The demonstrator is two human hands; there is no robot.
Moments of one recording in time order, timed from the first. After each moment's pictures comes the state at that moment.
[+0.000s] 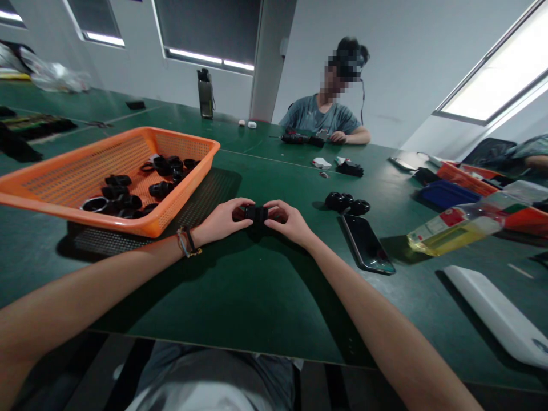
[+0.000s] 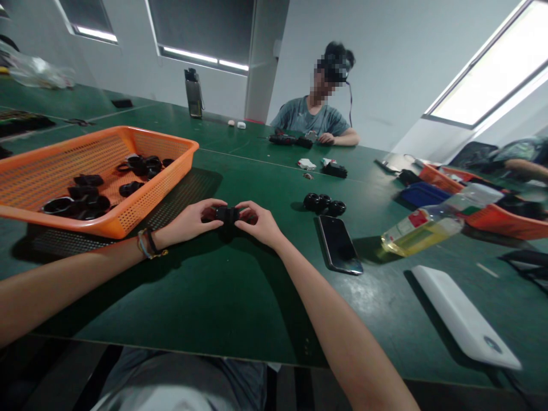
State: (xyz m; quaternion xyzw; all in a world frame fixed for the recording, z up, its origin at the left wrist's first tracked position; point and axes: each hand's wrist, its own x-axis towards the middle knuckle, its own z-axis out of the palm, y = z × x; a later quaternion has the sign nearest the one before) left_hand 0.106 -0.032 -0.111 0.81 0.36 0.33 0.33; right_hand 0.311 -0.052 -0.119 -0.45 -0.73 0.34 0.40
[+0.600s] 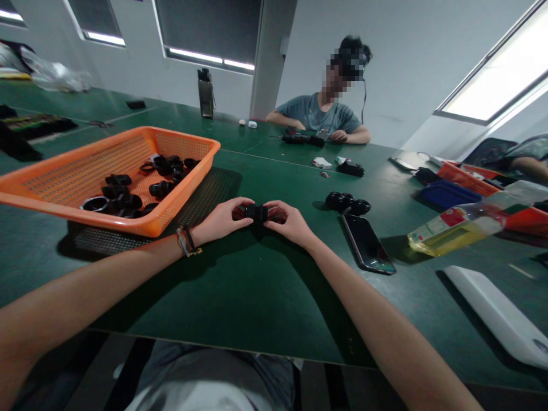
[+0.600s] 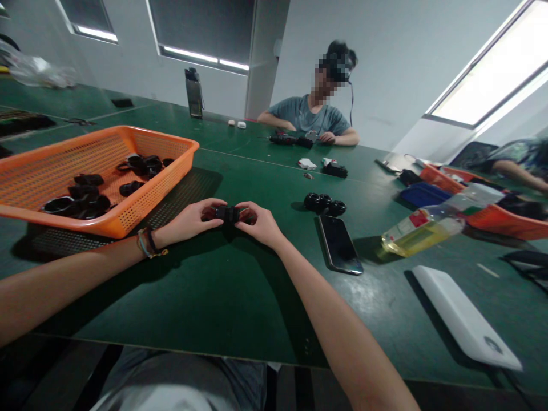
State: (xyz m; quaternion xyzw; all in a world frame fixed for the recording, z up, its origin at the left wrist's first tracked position) left_hand 0.106 -0.030 -0.112 0.81 0.36 0.33 0.33; right_hand 0.309 -0.052 -0.119 -0.45 -0.73 0.33 0.40
